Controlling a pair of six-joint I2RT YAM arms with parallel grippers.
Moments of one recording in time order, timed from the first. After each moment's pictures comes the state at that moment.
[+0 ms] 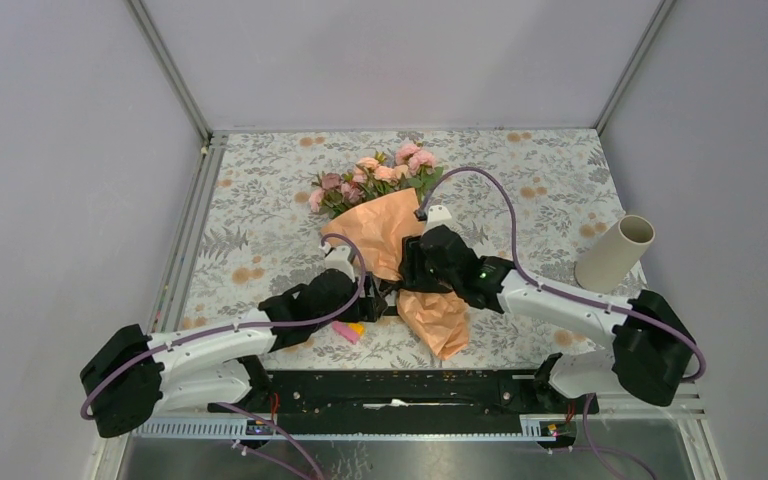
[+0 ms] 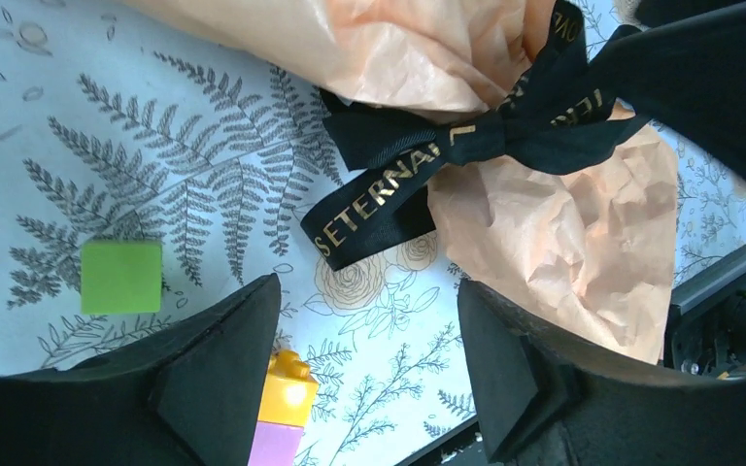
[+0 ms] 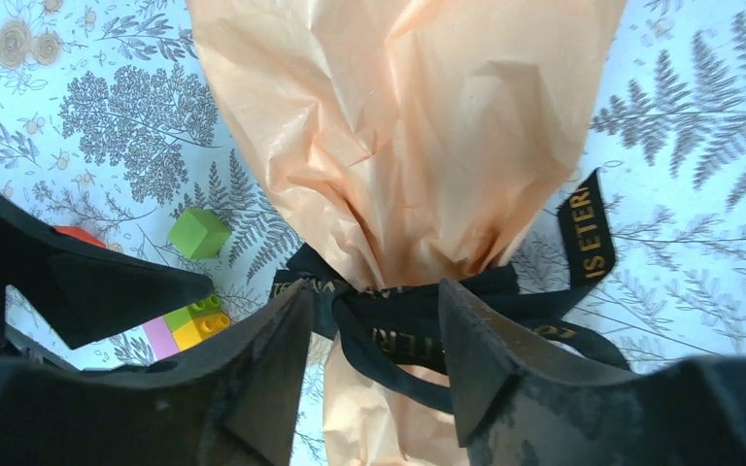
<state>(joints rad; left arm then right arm) -0.95 1.05 0.48 -0.09 -0.21 -0.77 0.90 1.36 0.84 -0.14 0.23 0.54</state>
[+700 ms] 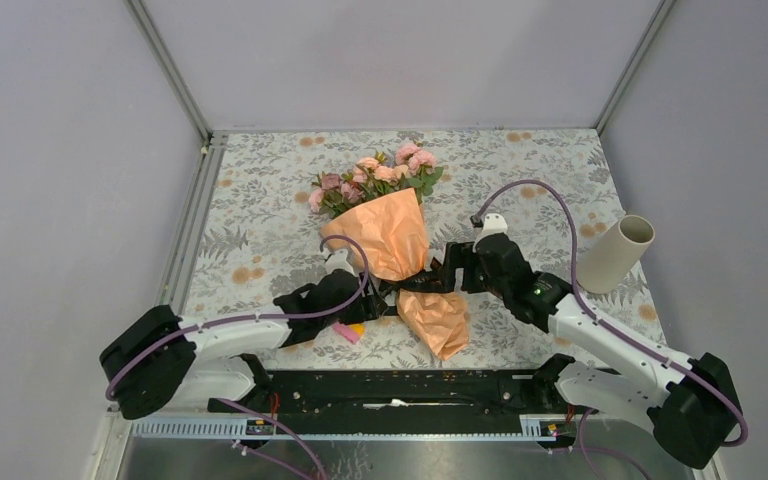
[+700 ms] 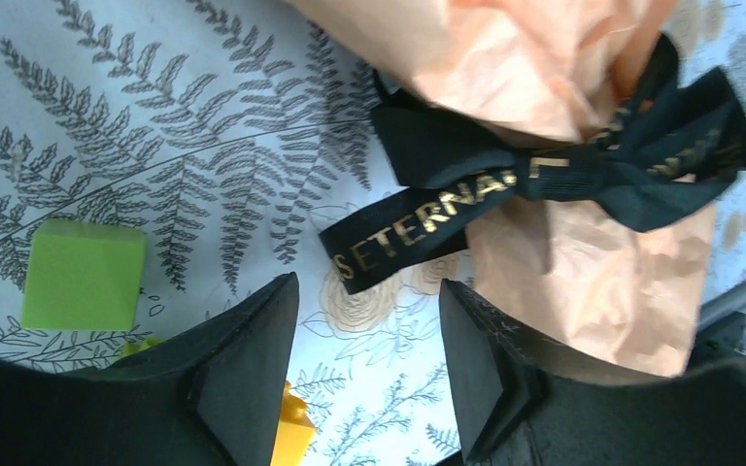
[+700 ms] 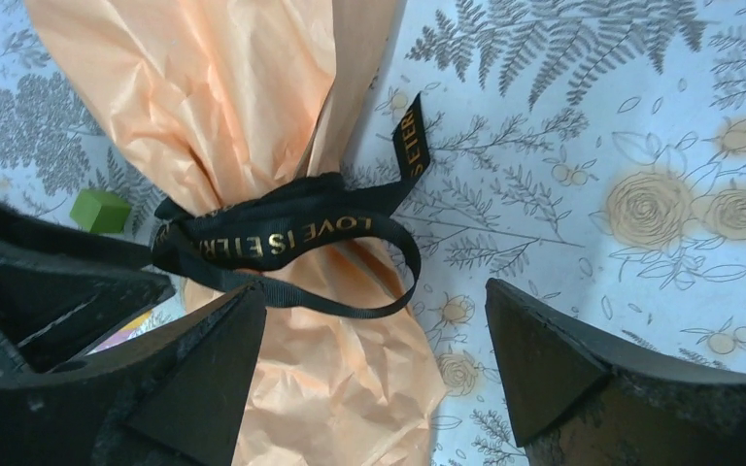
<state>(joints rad) -0.92 1.19 0.43 0.04 -0.17 -0.97 0.70 1.00 0.65 -0.31 0.18 0.50</state>
